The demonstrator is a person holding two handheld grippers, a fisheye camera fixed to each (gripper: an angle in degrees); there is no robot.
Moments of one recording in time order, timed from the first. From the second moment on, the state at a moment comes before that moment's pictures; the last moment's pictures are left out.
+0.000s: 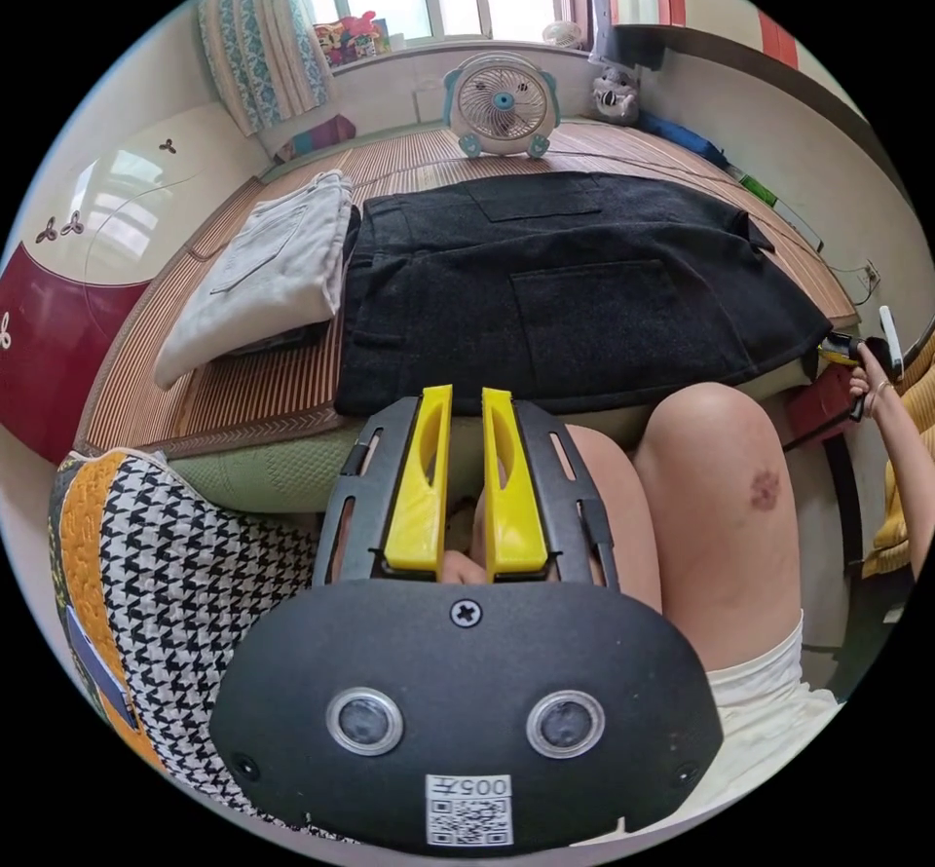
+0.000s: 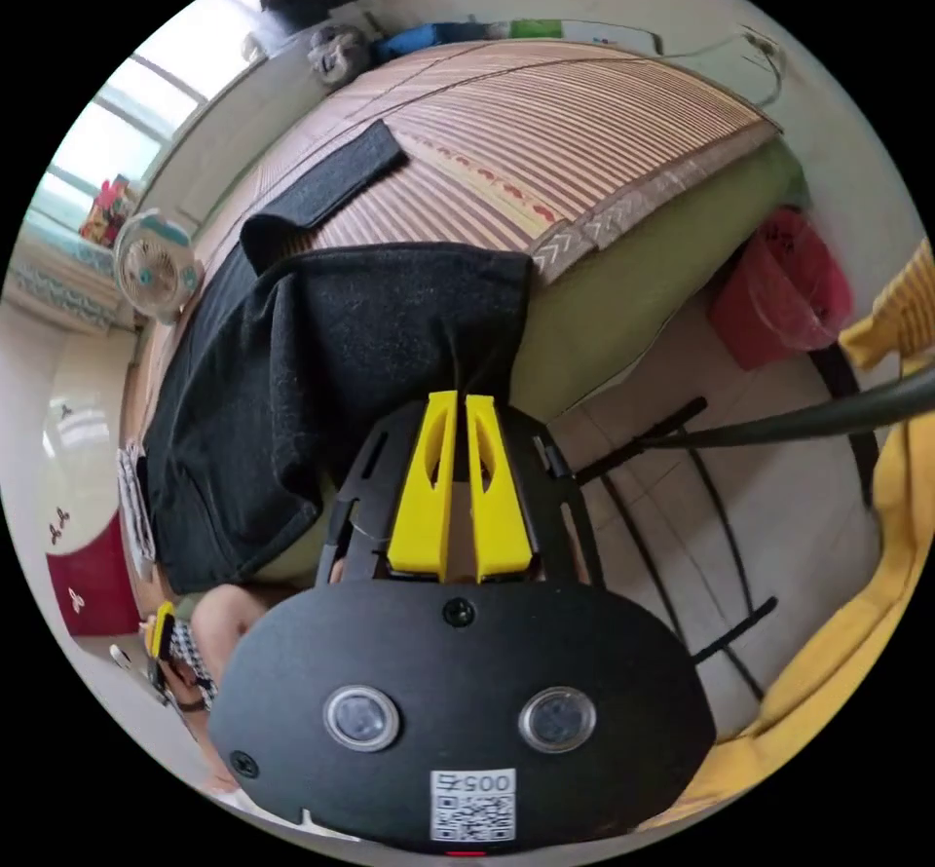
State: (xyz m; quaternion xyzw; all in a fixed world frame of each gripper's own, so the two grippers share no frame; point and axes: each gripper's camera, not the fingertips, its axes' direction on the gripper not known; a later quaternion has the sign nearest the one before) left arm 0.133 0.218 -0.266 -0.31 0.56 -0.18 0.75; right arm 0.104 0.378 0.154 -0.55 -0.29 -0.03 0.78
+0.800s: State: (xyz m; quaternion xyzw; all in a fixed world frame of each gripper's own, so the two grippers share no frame) left arm 0.109 0.222 -0.270 -0.28 0.58 -0.21 0.74; right arm 0.040 0.302 0.133 -0.43 -0.20 -0.16 0.87
